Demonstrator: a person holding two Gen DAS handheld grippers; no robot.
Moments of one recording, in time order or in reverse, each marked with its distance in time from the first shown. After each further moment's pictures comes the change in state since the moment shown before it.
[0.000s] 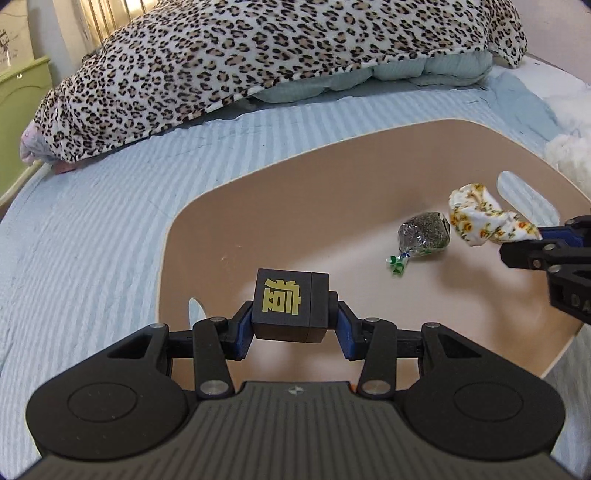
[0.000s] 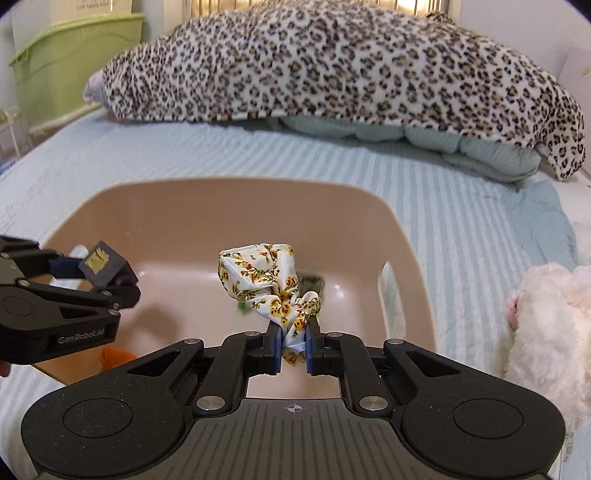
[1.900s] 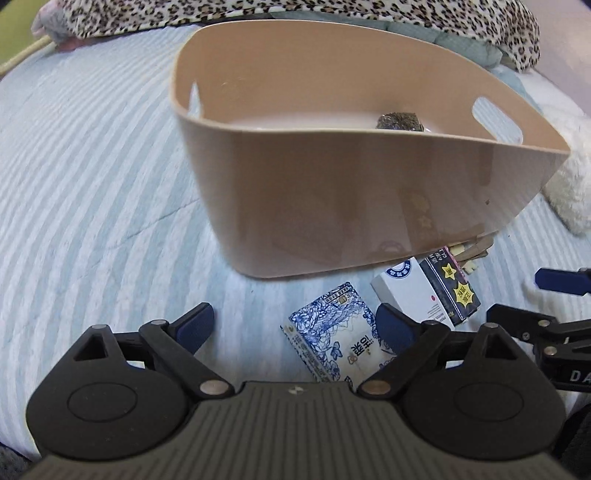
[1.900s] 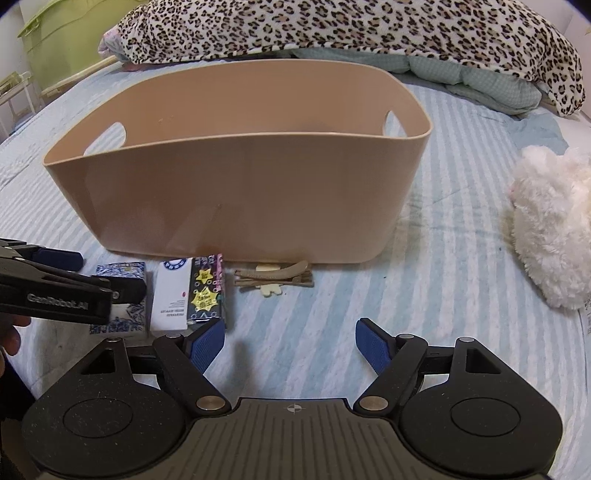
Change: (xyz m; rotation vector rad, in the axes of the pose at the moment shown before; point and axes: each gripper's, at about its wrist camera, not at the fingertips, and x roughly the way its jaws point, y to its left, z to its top) left arm -0.024 0.007 -0.112 -0.257 0.159 -0.162; right arm -0.031 0.016 -0.112 0.011 0.133 0.047
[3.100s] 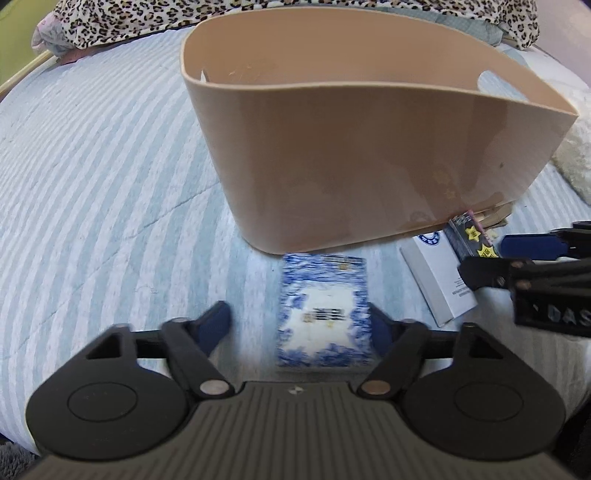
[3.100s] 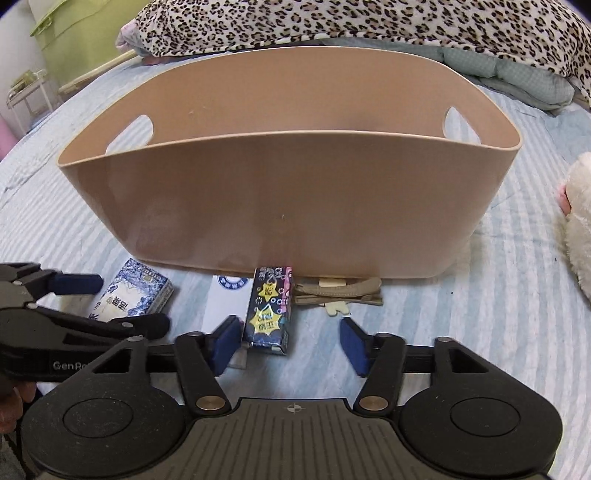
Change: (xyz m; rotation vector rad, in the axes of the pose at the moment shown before) left arm 0.001 0.009 -0.010 0.080 0.011 0.066; right arm 0.025 0.022 0.017 0.012 0.018 0.078
